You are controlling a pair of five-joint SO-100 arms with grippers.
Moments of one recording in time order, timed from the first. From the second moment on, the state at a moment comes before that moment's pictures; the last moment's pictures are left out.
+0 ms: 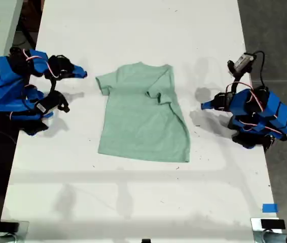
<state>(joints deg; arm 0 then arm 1) -38.7 152.8 131.7 72.7 22.1 27.5 197.8 157.3 87.2 -26.6</state>
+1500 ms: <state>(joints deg) -53.9 82.3 114.1 54.1 42.5 25.0 197.9 157.3 87.4 -26.2</state>
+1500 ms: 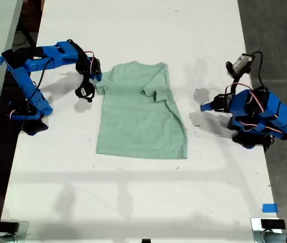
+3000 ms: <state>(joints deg) -31.5 67.1 60.0 64.9 41.1 23.9 198.0 157.3 88.0 -25.5</state>
